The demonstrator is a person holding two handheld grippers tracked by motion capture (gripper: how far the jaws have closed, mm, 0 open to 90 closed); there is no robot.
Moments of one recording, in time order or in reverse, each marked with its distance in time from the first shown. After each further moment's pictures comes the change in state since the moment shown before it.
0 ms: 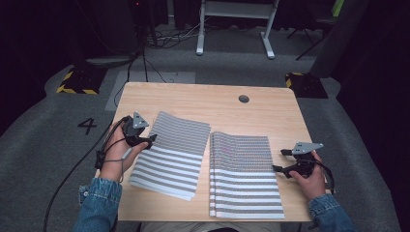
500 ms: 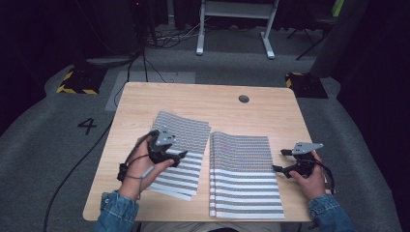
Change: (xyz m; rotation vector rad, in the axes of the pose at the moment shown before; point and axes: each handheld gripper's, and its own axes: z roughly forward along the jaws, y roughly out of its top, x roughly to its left) left arm -0.096 0.017 0.005 -0.095 -0.270 0.058; right arm 0.000 0.000 0.000 -0.002 0.000 0.001
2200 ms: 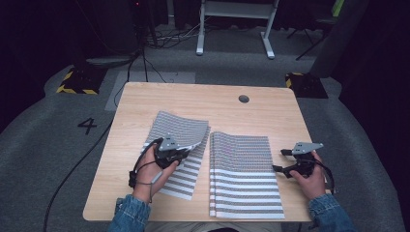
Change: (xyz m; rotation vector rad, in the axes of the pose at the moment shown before) left arm 0.006 -0.016 0.009 -0.120 -0.043 -0.150; right arm 0.000 0.000 0.000 0.000 0.002 0.001
